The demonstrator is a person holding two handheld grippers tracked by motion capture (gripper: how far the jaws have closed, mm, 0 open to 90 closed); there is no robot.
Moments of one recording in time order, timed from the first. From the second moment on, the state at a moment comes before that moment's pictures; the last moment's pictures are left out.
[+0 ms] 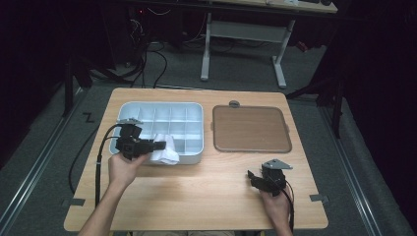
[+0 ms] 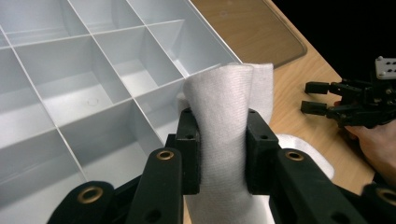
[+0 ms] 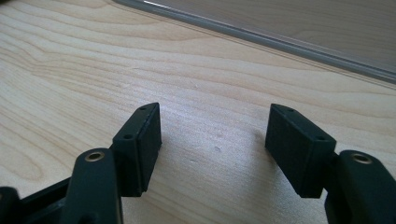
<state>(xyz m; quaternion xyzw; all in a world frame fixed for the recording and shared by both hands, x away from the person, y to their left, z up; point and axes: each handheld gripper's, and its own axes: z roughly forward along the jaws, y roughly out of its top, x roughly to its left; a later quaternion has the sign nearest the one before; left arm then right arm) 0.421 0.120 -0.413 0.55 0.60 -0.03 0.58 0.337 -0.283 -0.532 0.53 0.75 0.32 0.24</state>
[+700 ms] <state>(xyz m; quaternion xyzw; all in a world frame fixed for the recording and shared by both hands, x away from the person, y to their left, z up) 0.465 0.124 -0.425 0.54 0.61 -0.04 0.57 0.337 -0.283 -0.532 0.53 0.75 0.32 0.24</state>
